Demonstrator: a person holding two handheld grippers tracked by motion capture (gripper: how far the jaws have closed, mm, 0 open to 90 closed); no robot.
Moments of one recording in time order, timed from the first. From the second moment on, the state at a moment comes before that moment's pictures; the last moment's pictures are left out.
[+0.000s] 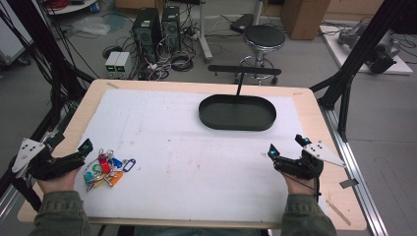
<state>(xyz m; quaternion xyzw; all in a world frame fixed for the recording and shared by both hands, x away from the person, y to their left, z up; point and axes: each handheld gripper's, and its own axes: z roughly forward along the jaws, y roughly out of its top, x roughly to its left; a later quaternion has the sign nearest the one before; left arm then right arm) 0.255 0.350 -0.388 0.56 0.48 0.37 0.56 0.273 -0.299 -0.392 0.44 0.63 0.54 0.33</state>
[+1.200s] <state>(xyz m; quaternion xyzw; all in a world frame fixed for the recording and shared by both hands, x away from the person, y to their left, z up) 0.264 0.341 -0.391 0.61 0.46 0.32 0.56 0.274 -0.299 -0.392 0.45 0.63 0.54 0.33</state>
